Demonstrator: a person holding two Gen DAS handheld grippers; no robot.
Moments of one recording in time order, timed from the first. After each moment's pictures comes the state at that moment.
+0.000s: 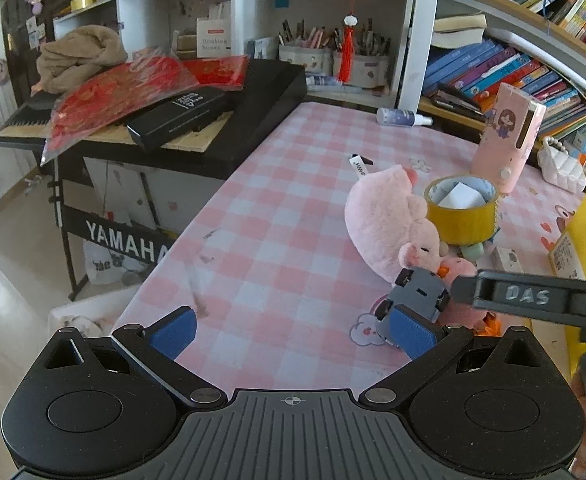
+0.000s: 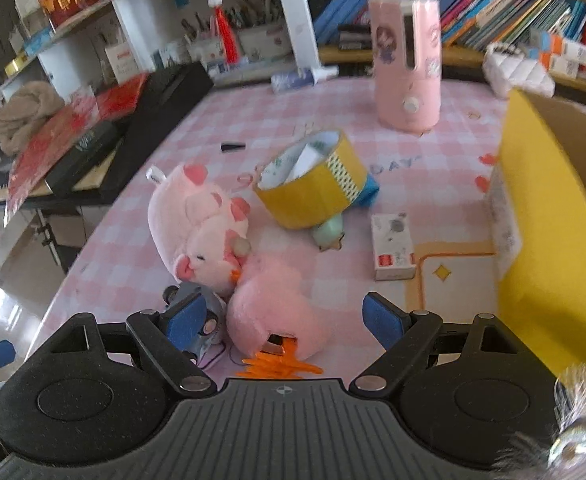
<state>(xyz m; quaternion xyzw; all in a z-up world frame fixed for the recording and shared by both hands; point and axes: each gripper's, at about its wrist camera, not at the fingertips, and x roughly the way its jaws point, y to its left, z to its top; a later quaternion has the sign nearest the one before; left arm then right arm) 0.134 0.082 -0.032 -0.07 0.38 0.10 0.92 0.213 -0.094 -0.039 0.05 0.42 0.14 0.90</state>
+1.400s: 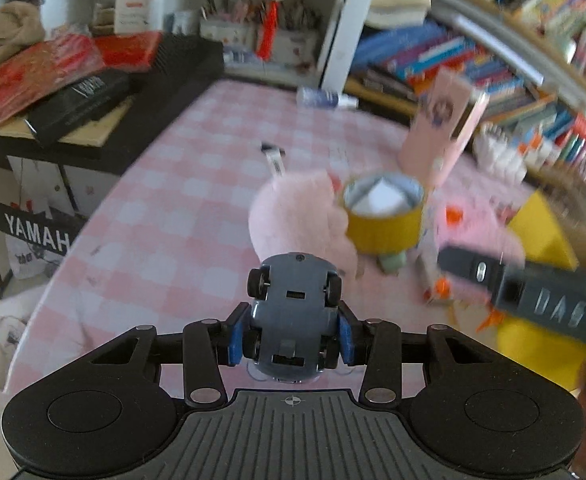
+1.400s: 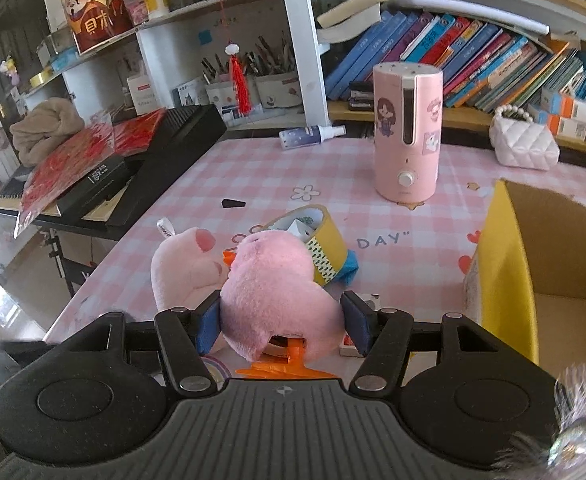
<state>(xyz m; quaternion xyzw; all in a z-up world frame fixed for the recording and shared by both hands) 0.181 0.066 -0.024 -0.12 0.41 -0.01 0.91 0.216 -0.120 -0.002 0.03 0.34 0.17 0.92</state>
